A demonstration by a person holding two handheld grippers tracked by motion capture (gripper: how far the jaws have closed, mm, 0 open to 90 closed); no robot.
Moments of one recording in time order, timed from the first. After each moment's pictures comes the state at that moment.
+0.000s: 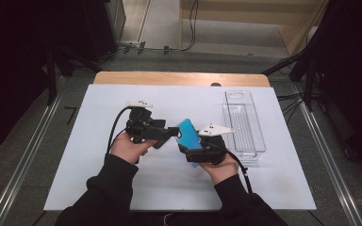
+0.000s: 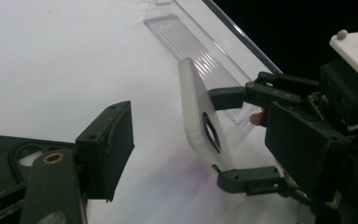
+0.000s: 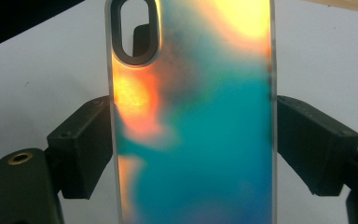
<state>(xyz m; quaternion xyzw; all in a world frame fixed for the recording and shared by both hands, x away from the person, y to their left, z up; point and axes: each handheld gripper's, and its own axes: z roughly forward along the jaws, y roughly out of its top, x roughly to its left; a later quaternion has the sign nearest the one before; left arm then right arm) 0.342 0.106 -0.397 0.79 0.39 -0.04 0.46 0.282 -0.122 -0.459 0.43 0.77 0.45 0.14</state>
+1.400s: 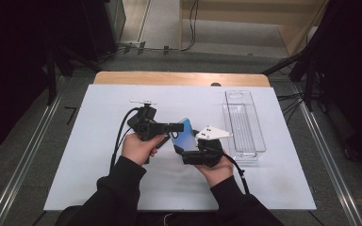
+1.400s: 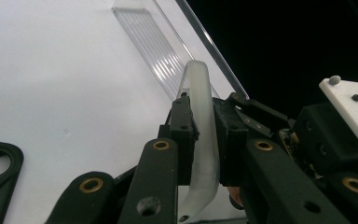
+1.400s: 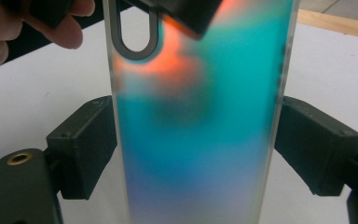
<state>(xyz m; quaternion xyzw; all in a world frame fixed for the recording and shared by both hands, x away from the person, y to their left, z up) 0.350 0.096 -0.407 0.74 0.42 -0.15 0.49 0.278 -0.115 -0.461 0.39 0.76 0.49 0.15</state>
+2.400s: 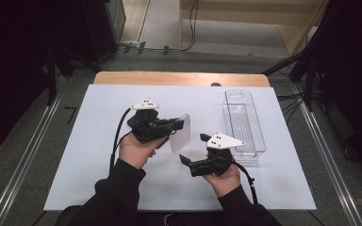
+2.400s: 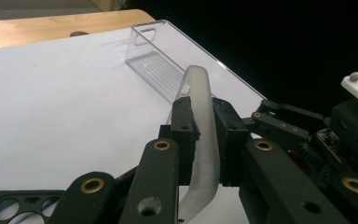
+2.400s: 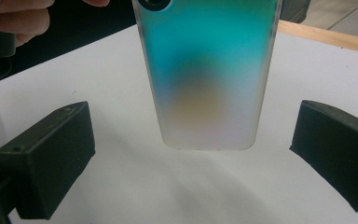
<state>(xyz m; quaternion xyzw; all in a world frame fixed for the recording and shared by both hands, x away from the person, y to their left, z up) 0.321 0.090 -0.379 0.78 0.34 0.00 0.52 0.248 -0.133 -0.452 0.37 0.76 0.51 0.15</state>
